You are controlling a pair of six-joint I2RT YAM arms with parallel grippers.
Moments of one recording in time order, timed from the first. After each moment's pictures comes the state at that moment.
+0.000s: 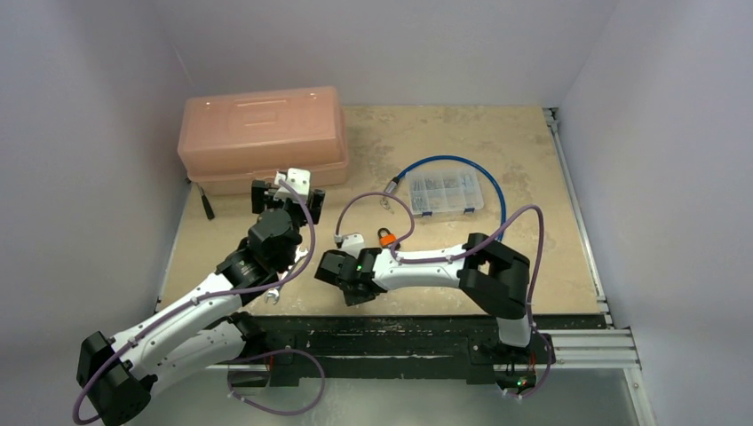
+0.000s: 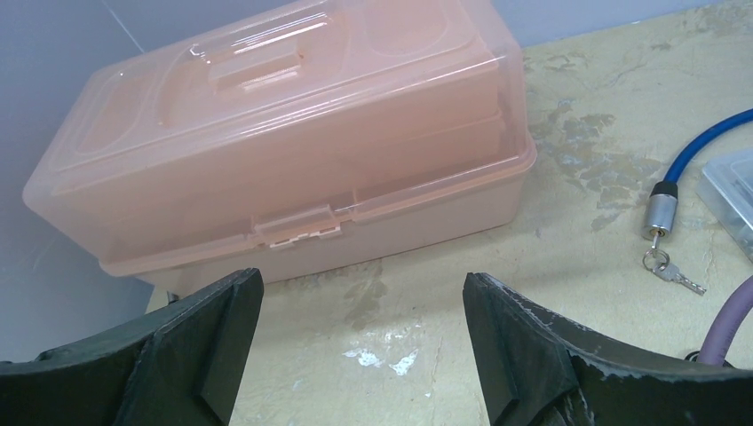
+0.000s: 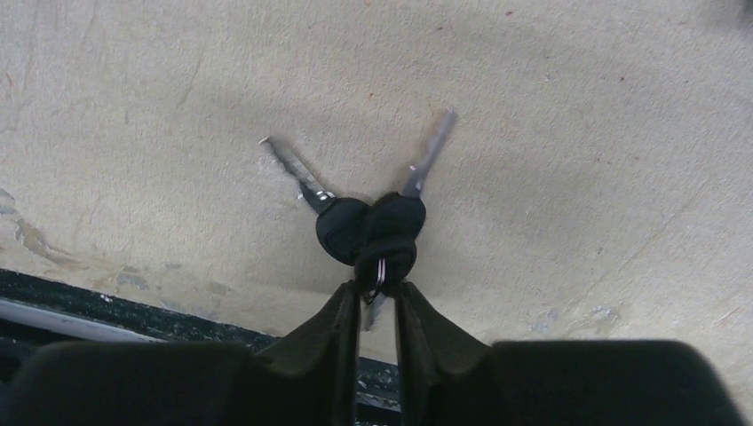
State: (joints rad) left arm -0.75 0.84 0.61 0.12 -0.79 0.17; right arm 1.27 1.92 1.29 -0.66 0.30 0.99
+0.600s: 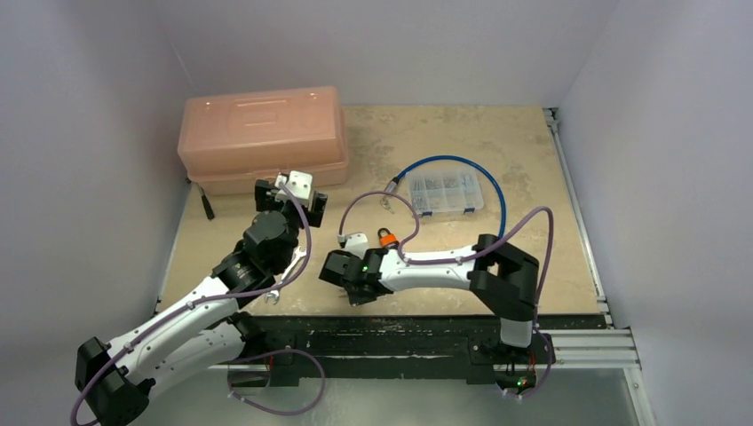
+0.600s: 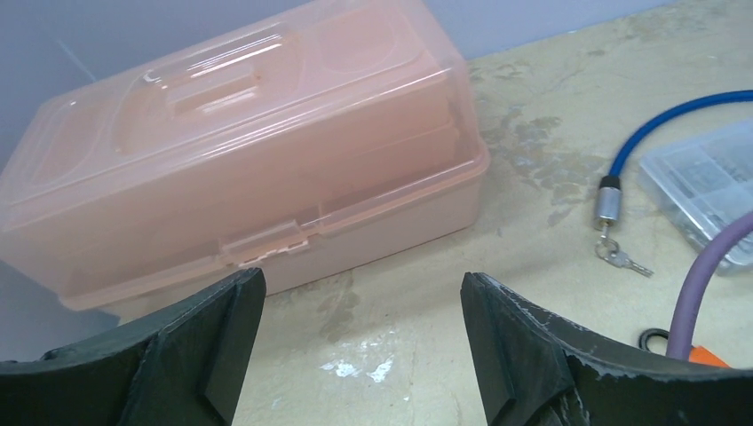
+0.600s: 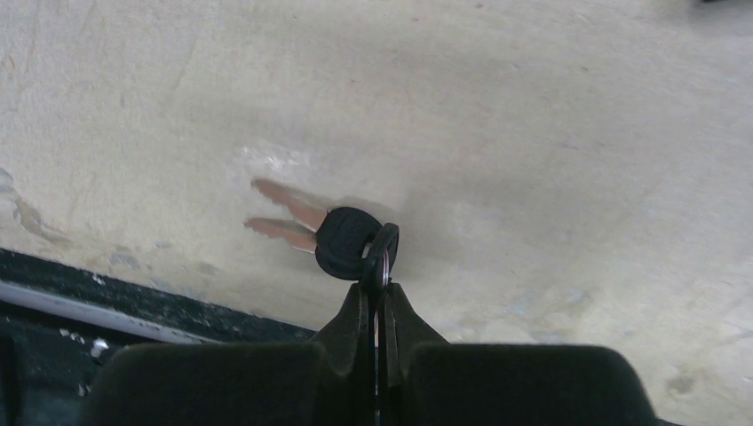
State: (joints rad) left arm -0.75 0.81 0.61 0.11 -0.71 0.17; right arm 1.28 1.90 1.28 -0.67 0.32 0.98
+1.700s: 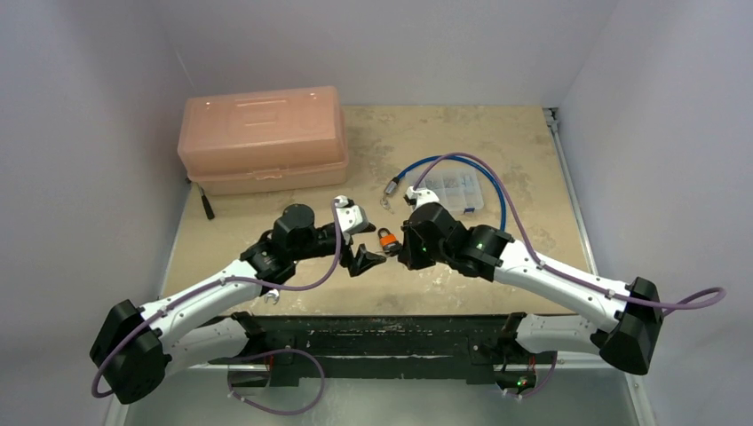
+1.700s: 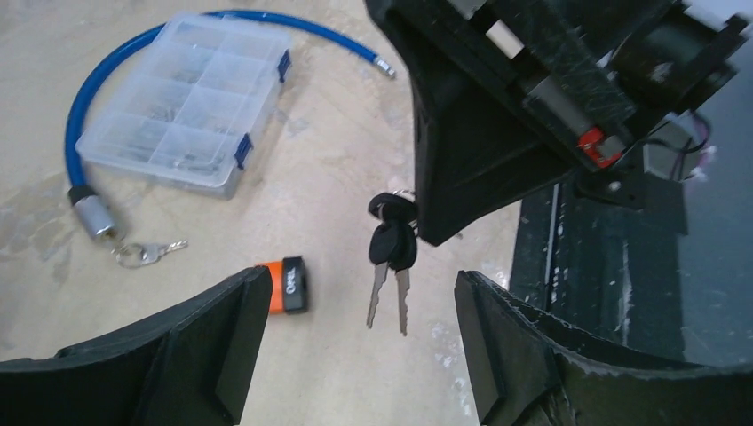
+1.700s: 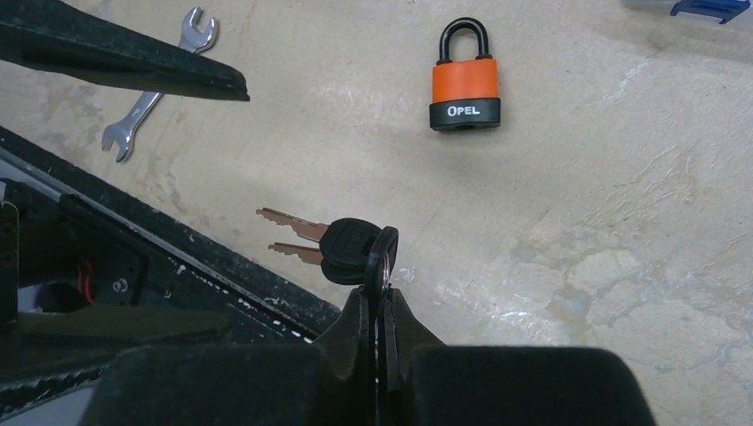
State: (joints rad) left arm -0.75 1.02 0.59 0.17 0.47 0.09; right arm 0.98 1.17 0.96 -0.62 0.18 0.66
